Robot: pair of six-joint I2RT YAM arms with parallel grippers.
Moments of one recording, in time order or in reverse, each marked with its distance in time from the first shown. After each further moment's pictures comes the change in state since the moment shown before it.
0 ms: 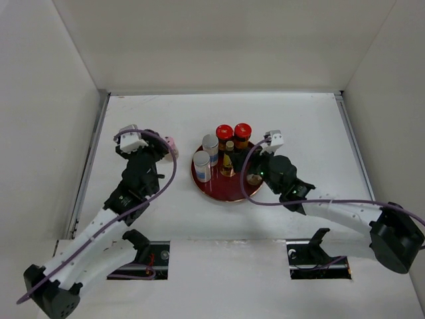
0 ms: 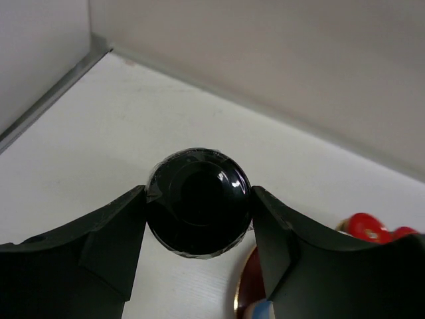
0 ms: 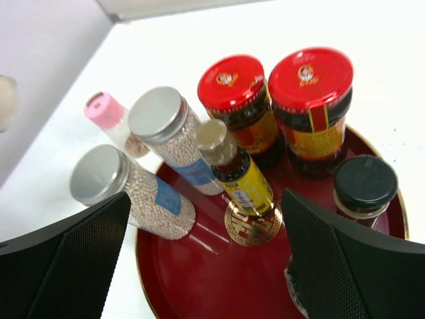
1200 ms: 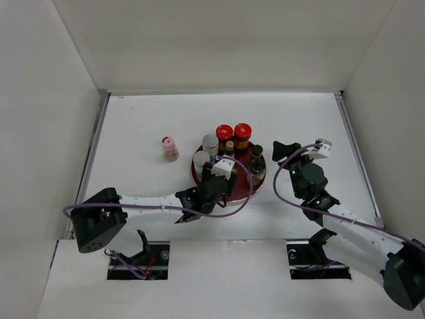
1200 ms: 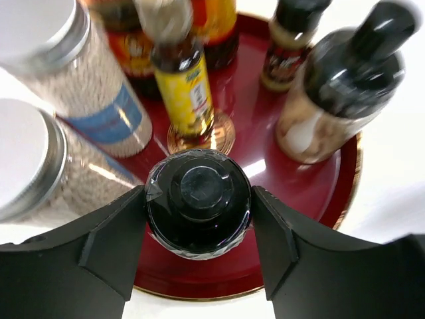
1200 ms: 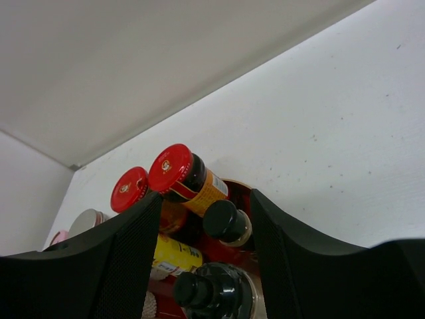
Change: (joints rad) left arm -0.528 0.638 -0.027 0.275 0.175 0.083; right arm -0.237 -0.317 -0.202 0.043 0.198 0.179
